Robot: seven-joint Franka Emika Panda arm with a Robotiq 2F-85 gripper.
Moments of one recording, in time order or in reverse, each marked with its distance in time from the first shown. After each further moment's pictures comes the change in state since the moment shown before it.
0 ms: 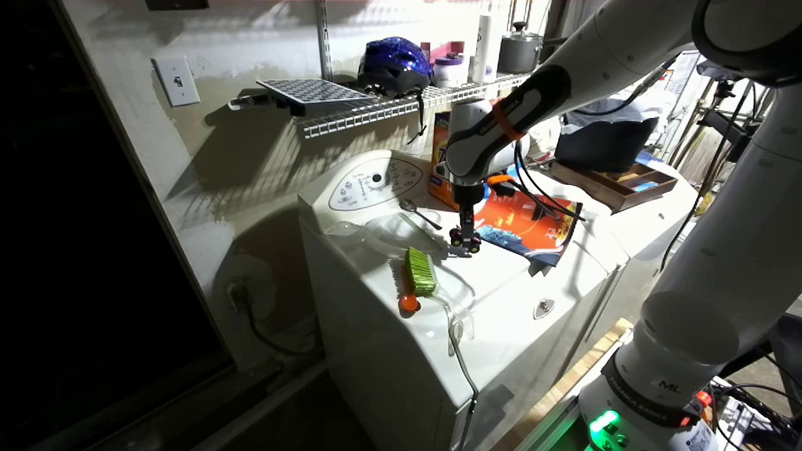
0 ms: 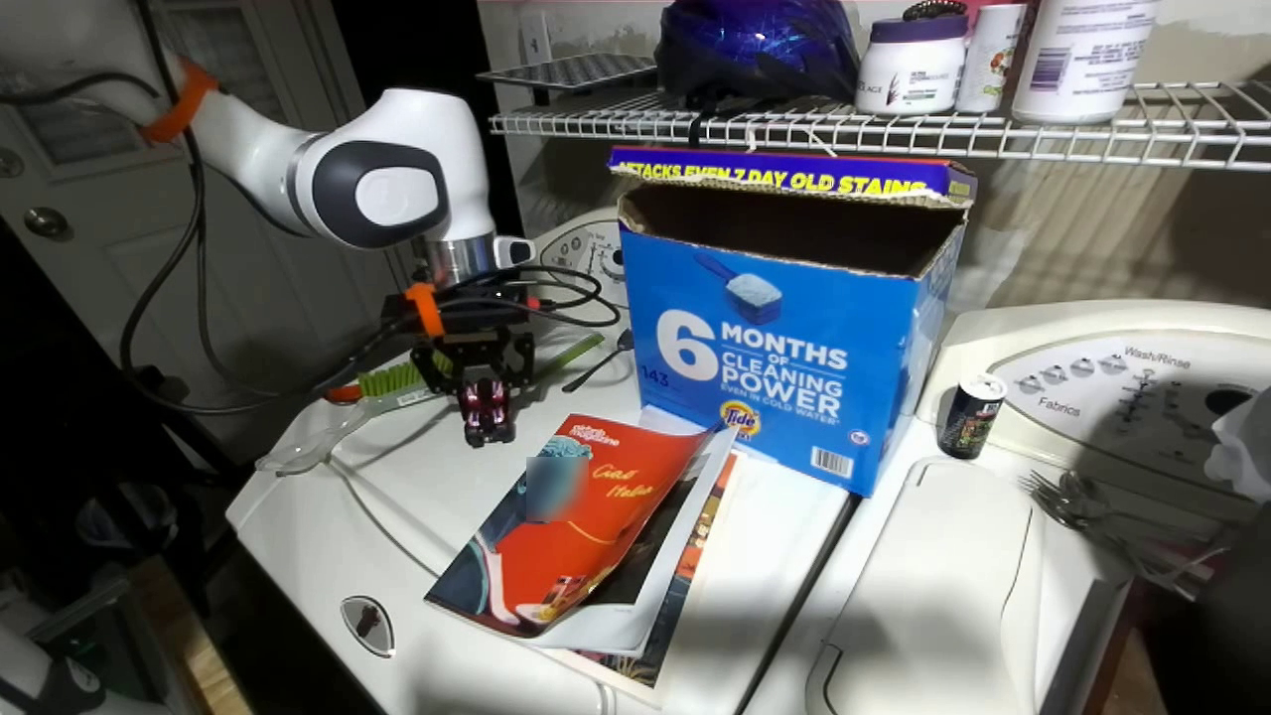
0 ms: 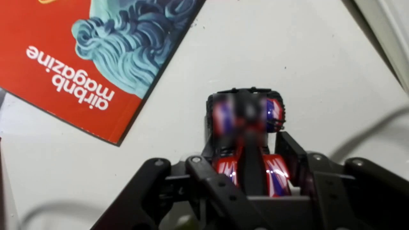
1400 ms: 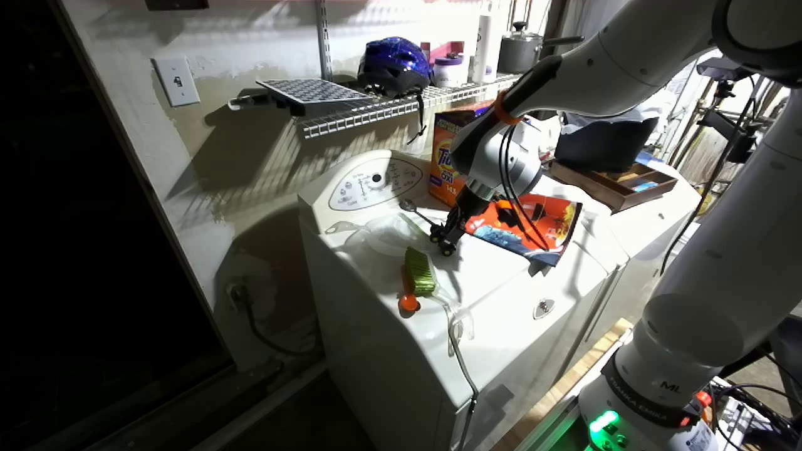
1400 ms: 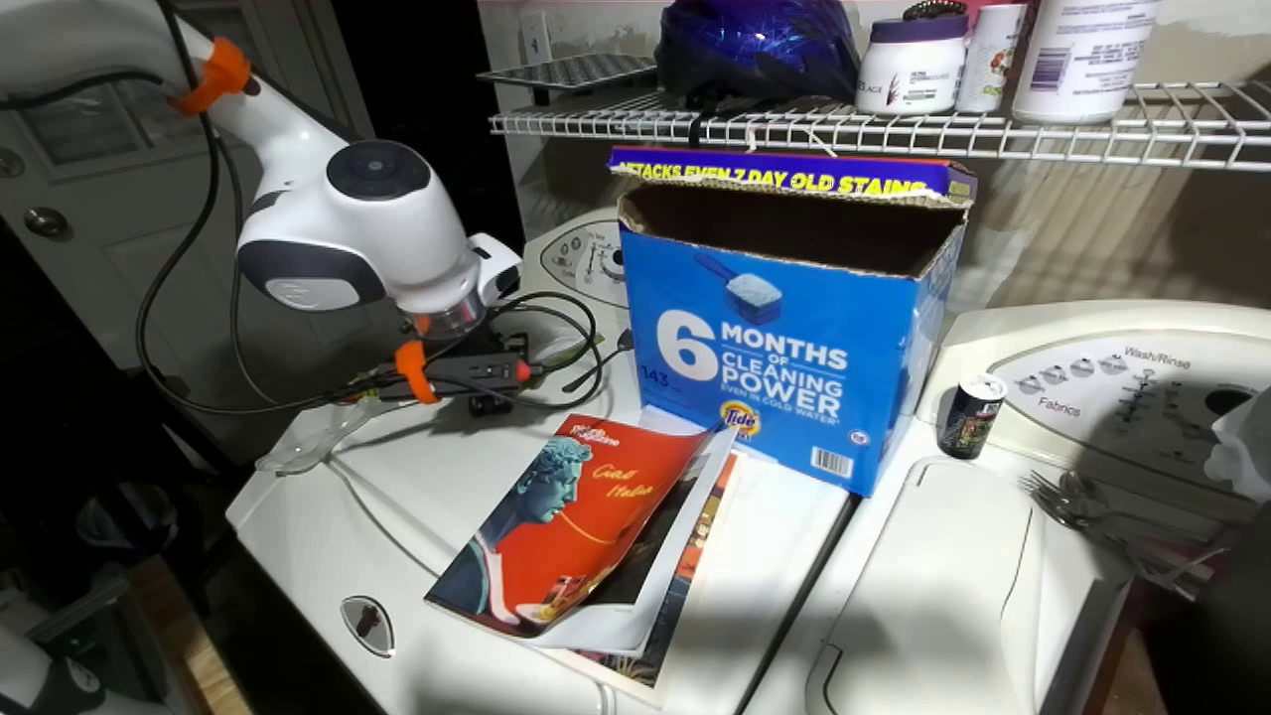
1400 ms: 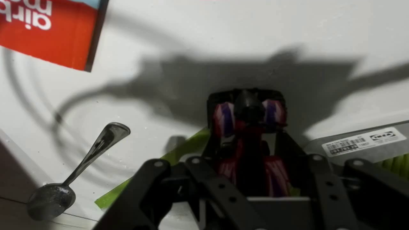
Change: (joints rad) arm 0.032 -0.038 0.003 -0.174 0.954 0.409 -0.739
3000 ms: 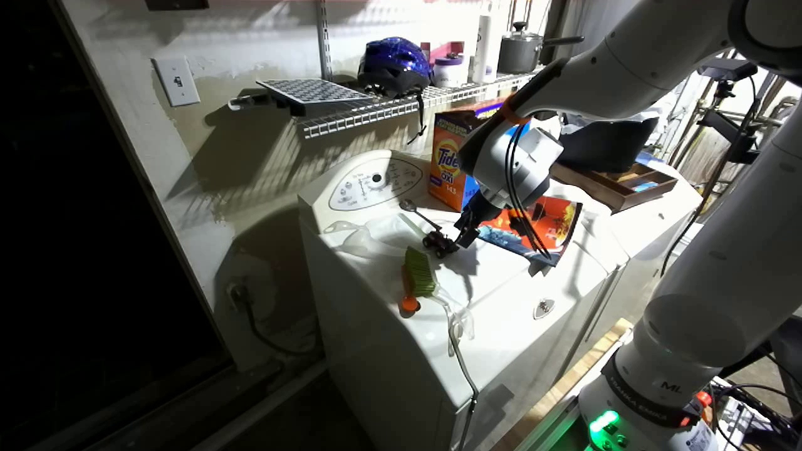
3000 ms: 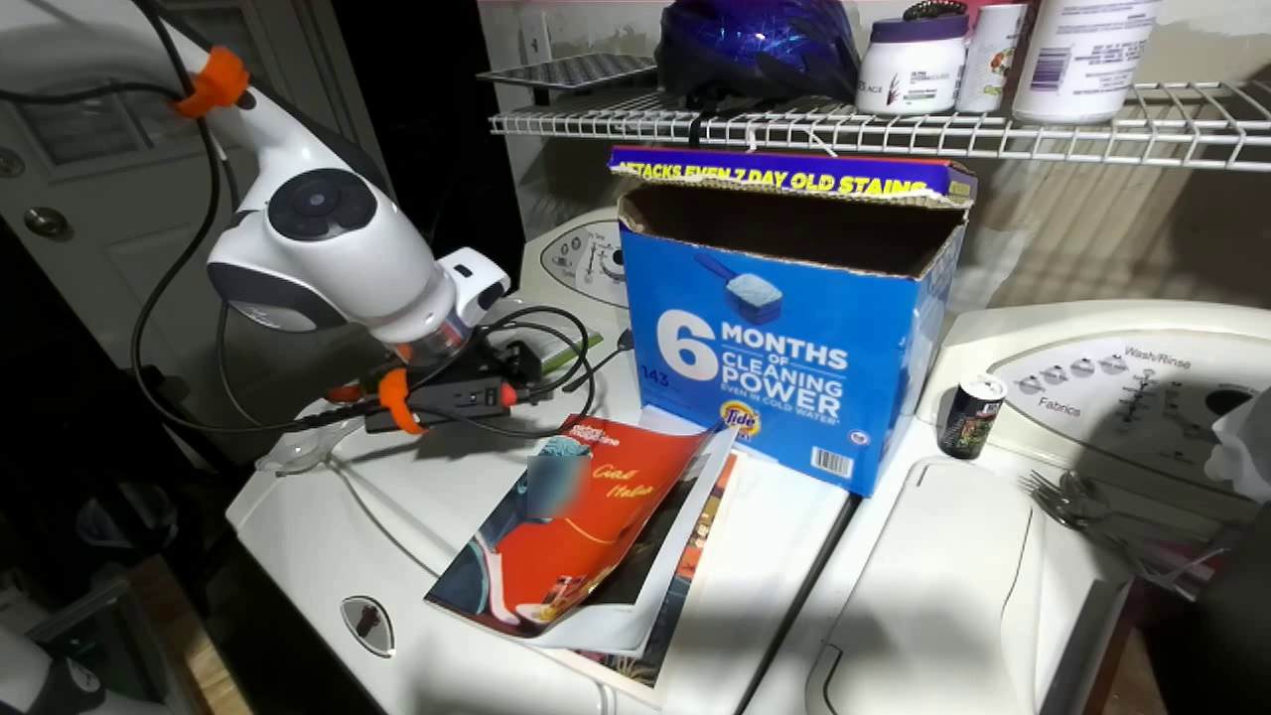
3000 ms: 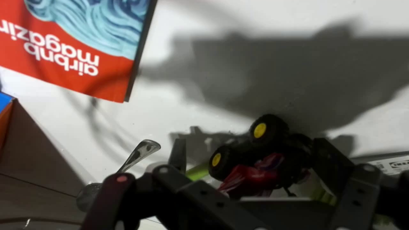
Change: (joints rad) arm 0.012 -0.034 0.001 -0.073 0.250 0.152 -0.219
